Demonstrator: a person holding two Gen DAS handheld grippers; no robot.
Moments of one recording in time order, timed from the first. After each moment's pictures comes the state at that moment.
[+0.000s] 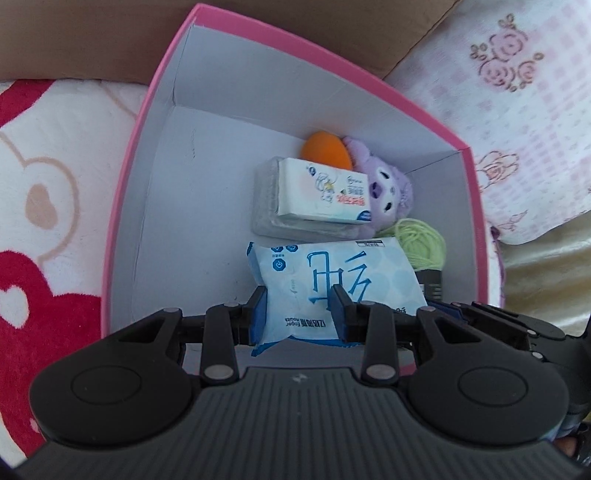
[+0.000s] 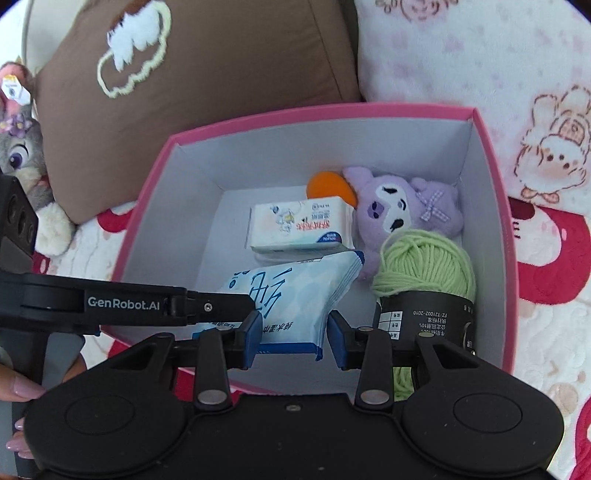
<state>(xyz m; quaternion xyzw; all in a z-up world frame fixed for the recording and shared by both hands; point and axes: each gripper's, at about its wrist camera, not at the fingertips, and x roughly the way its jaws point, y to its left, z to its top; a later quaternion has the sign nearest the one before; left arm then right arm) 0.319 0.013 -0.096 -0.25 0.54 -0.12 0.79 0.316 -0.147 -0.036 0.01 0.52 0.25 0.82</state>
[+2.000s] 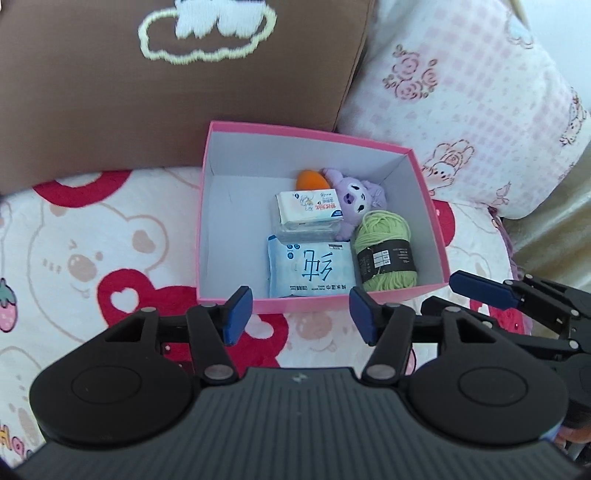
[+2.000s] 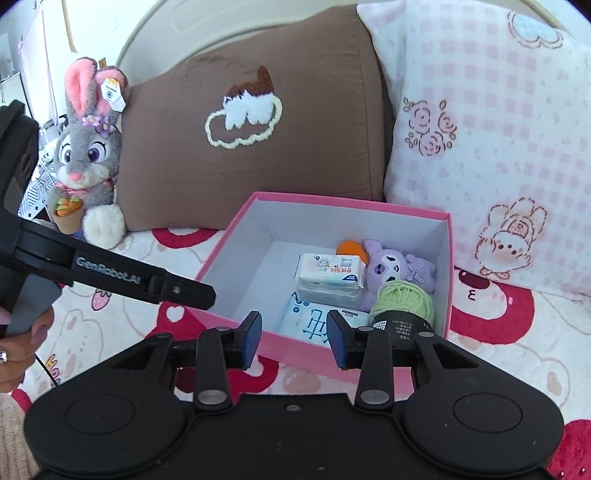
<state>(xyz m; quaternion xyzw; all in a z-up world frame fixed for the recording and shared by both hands) 0.212 0.004 0.035 -0.13 0.48 -0.07 0.87 0.203 -0.186 0.058 -0.04 0.37 0.30 0.88</state>
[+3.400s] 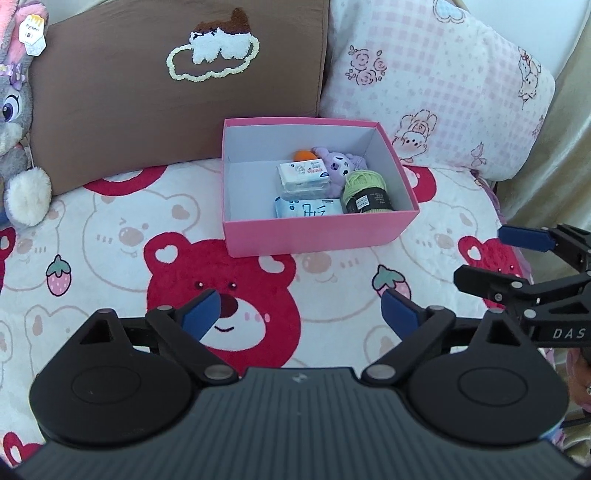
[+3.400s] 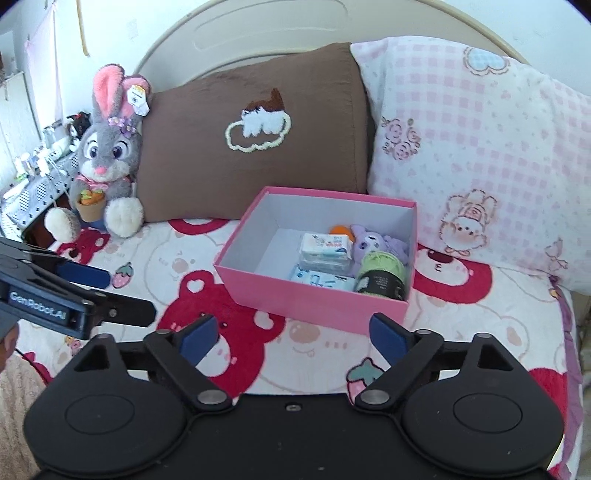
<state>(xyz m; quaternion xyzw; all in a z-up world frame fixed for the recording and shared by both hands) 0.073 -0.020 0.076 -0.06 0.45 -0.05 0.89 0.100 -0.230 0.093 -0.06 0.36 0.28 0.89</state>
